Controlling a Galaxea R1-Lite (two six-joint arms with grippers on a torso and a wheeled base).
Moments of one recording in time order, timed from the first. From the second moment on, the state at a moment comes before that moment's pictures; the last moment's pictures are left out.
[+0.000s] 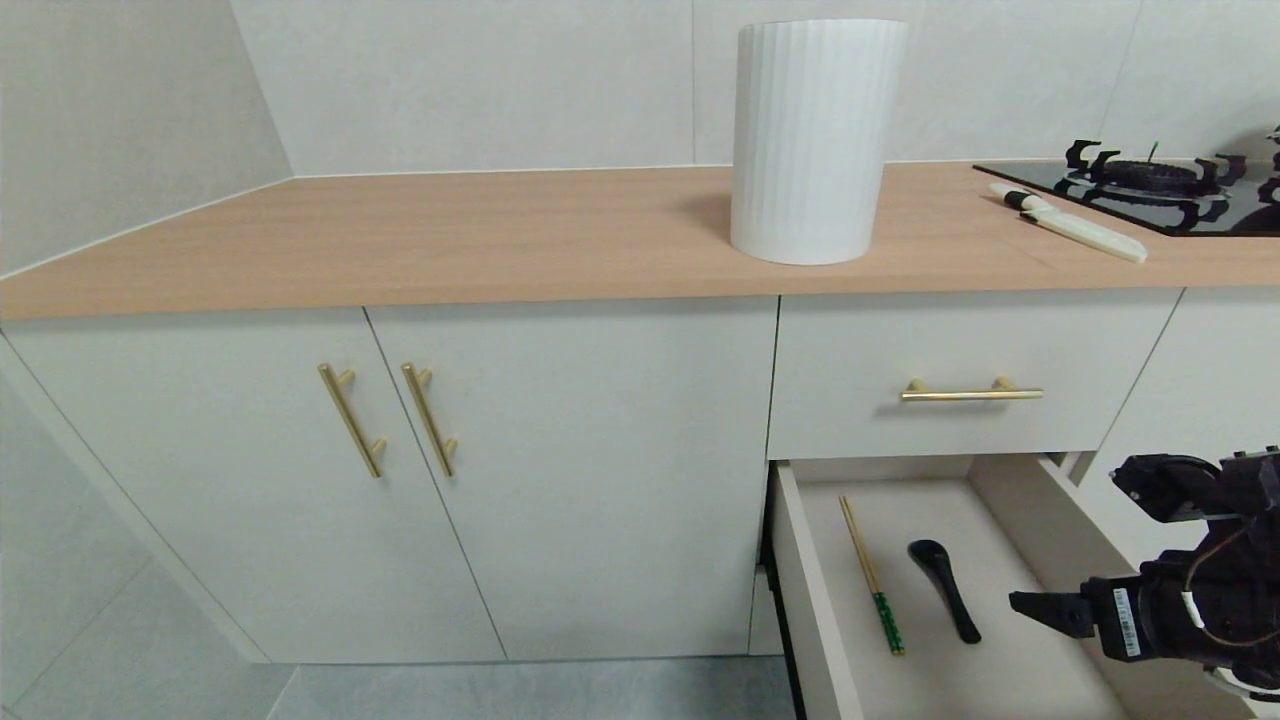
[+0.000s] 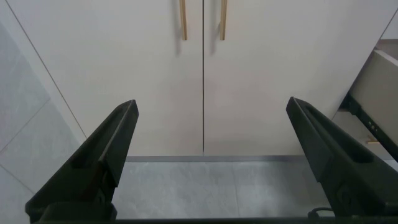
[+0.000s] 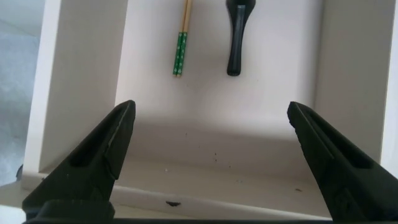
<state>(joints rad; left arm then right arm) 0.00 0.00 0.00 0.00 0.01 0.00 0.17 1.44 -0.44 -0.25 0.02 0.08</state>
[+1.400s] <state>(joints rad) 0.00 0.00 0.00 0.00 0.01 0.00 0.25 1.43 -0.53 0.19 0.00 0.05</state>
